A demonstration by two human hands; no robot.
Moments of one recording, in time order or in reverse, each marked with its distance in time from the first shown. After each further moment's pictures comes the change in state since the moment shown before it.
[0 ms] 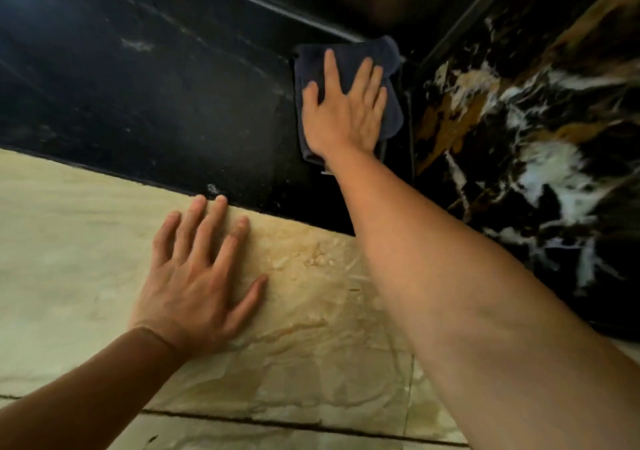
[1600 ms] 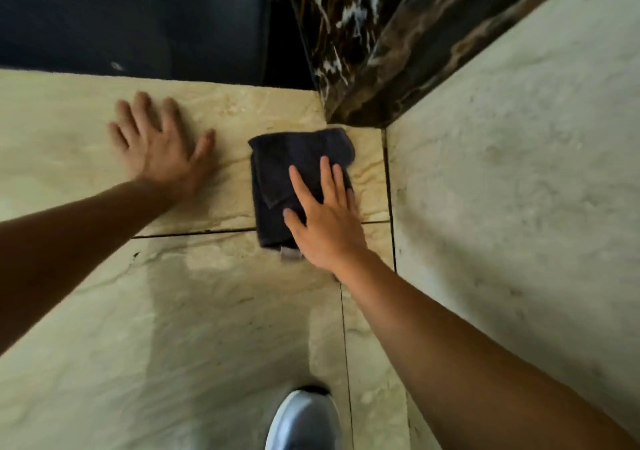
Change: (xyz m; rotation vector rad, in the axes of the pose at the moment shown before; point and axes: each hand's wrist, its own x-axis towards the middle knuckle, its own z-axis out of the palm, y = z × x) left_hand -0.027 0.047 -0.009 -0.161 -0.190 -0.174; right_hand -0.365 0.141 -0.035 0.104 -0.401 -0.001
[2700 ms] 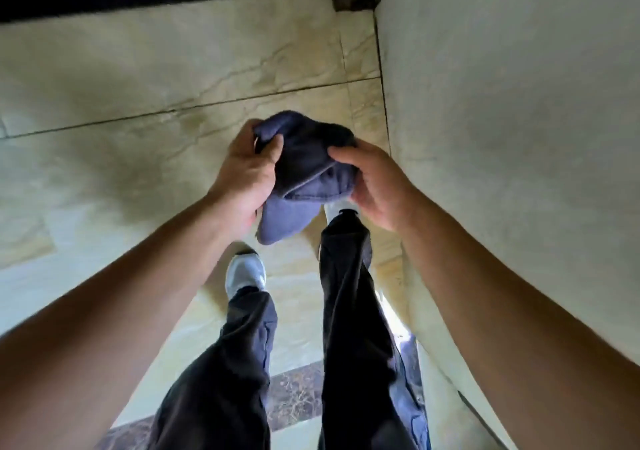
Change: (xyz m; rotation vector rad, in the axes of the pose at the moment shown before) left_hand -0.375 0.037 -0.262 -1.181 -0.394 -0.305; right_hand -0.333 -0.183 -0.203 1.534 -0.257 0.540
